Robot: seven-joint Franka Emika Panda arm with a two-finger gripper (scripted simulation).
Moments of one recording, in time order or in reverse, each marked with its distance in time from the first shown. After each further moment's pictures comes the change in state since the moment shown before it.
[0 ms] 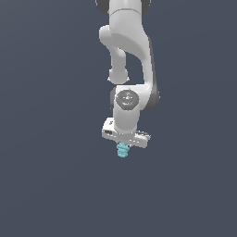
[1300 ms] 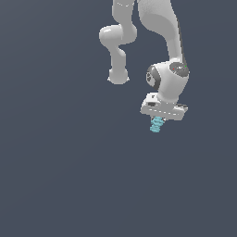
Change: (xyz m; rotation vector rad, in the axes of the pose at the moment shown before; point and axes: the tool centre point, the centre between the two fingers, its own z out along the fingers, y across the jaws) arm -0.176 -0.143 -0.021 0.000 0.000 -0.003
